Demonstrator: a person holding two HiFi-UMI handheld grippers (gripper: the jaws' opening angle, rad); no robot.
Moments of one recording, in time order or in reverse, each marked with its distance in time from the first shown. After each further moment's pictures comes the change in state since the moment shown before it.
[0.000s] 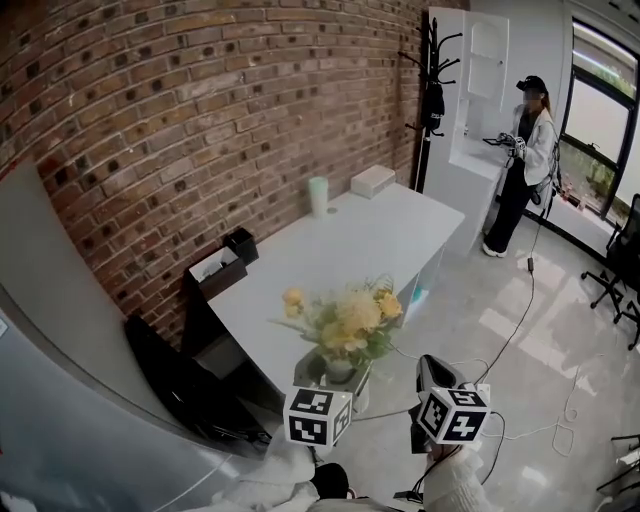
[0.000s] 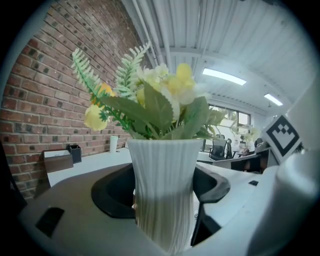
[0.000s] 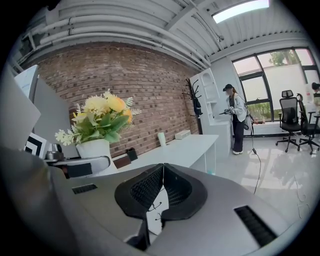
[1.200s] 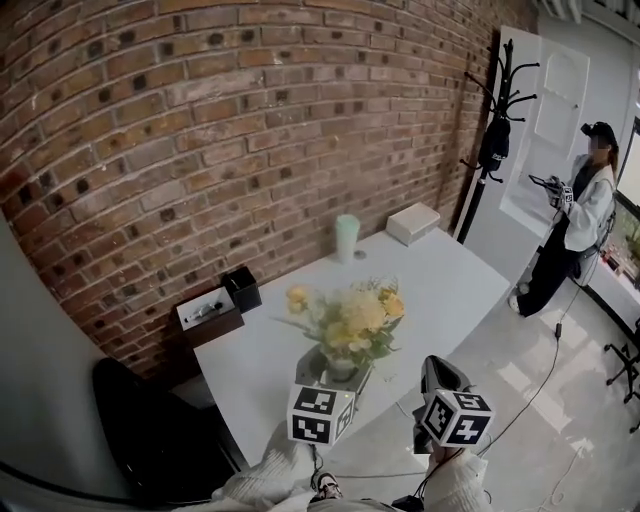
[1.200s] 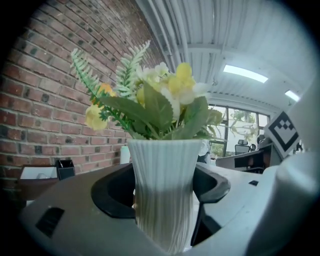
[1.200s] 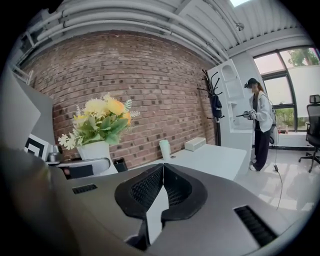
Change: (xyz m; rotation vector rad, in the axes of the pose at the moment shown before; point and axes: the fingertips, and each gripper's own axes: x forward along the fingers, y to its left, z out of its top) left arm 0.224 0.165 0.083 -0.028 -0.070 0.159; right arm 0.283 -0.026 0.126 -0.099 0.002 0.131
